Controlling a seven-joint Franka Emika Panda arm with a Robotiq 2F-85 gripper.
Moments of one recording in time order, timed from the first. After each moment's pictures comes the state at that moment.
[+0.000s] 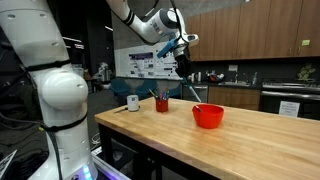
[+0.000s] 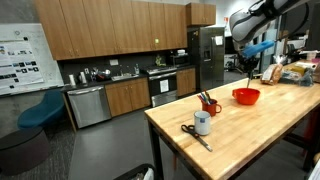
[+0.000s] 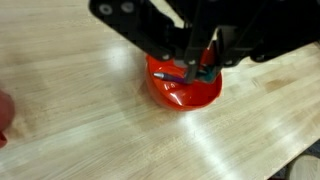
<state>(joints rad) -0.26 -0.27 -0.13 -2.26 -0.40 1.99 0.30</state>
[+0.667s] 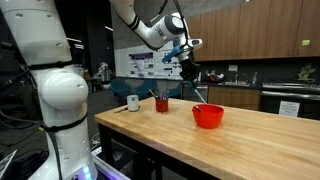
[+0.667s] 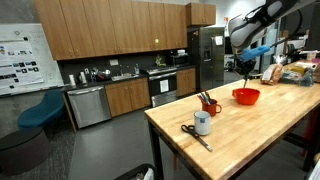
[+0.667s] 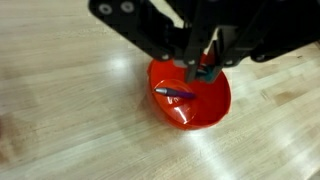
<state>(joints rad) -0.26 -0.20 -0.15 -2.24 -0.41 2.09 0.30</state>
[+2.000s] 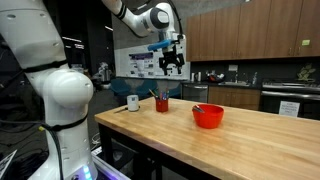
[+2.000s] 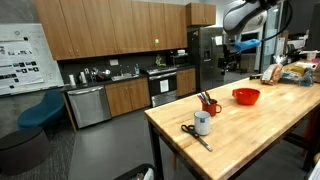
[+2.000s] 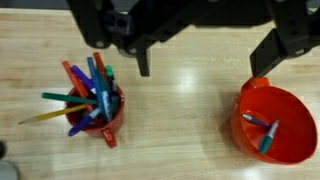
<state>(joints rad) -0.11 -0.31 -0.13 -2.24 -0.16 2.08 -0.02</state>
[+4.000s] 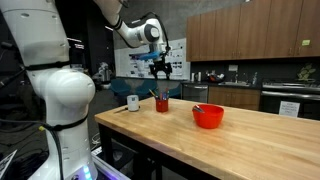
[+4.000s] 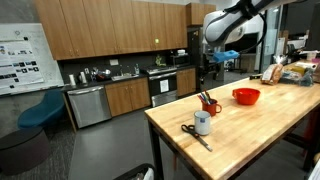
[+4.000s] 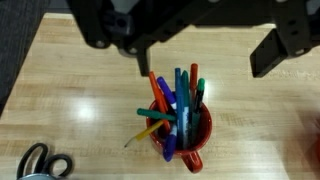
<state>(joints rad) -0.05 -0.20 0.01 -2.24 -0.10 2.21 0.11</state>
